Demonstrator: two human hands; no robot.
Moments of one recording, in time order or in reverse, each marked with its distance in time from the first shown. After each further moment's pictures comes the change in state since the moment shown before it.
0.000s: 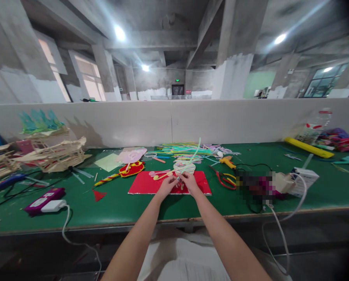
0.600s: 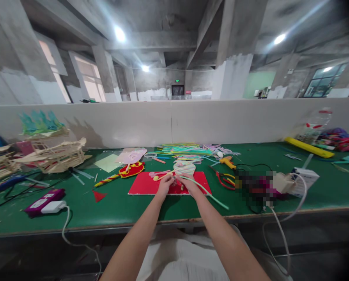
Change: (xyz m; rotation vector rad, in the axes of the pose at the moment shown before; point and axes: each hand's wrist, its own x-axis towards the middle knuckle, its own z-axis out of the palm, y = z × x) left_hand 0.005 -0.005 -0.005 -0.197 0.139 0.037; right_hand -0.005 -0.005 0.001 -0.002 -0.065 0.046
